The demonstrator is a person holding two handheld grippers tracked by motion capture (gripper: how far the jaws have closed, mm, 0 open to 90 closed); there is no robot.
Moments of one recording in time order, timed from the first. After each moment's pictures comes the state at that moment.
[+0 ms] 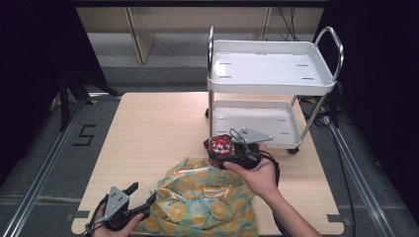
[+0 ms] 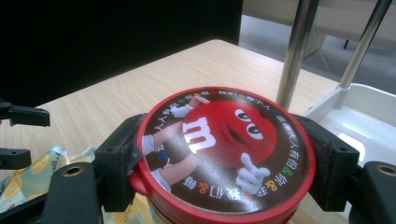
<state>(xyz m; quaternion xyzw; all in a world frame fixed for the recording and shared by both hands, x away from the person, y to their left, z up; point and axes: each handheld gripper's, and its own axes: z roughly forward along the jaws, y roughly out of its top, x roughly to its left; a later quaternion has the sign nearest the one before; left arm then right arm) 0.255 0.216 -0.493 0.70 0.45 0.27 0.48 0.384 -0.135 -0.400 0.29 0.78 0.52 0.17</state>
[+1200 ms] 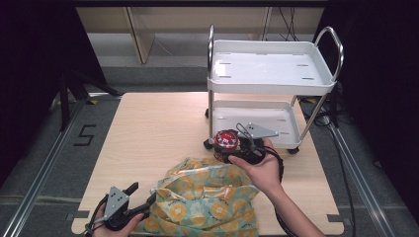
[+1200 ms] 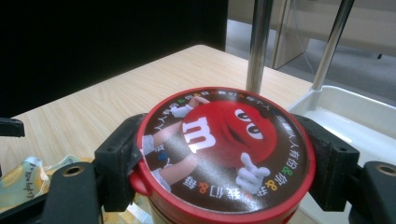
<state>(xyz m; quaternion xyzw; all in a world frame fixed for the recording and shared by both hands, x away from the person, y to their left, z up) 0.256 0.216 -0.493 0.70 0.45 0.27 0.49 0.394 -0.147 -0.398 0.32 0.77 0.52 0.18</state>
